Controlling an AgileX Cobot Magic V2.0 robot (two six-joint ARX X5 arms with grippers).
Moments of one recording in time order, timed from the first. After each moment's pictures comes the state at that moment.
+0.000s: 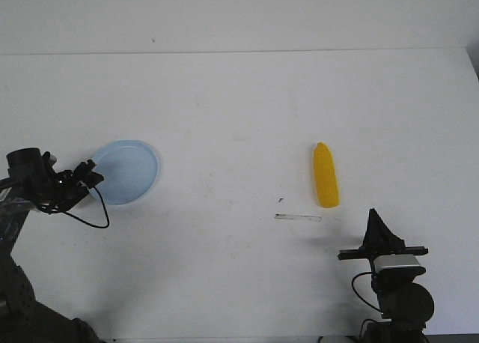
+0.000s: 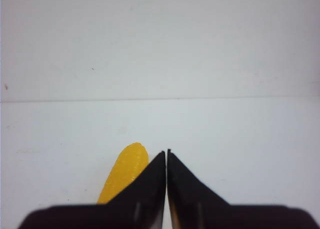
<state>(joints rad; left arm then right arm) 0.36 1.67 1.09 -0.42 0.49 -0.34 0.03 0.00 0.01 0.07 -0.03 0.06</state>
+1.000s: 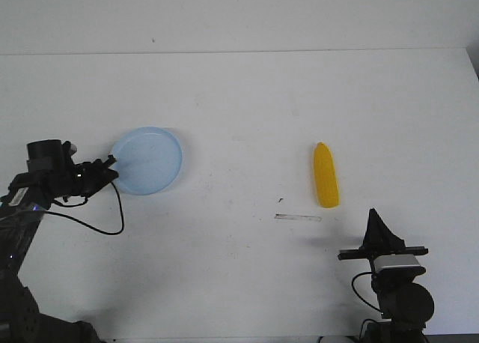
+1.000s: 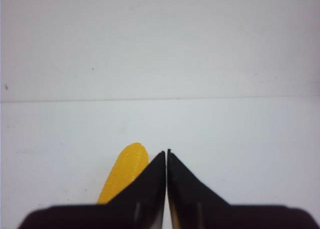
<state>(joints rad) 0.18 1.57 1.09 -0.42 0.49 -0.37 0.03 0.00 0.01 0.07 -0.03 0.06</state>
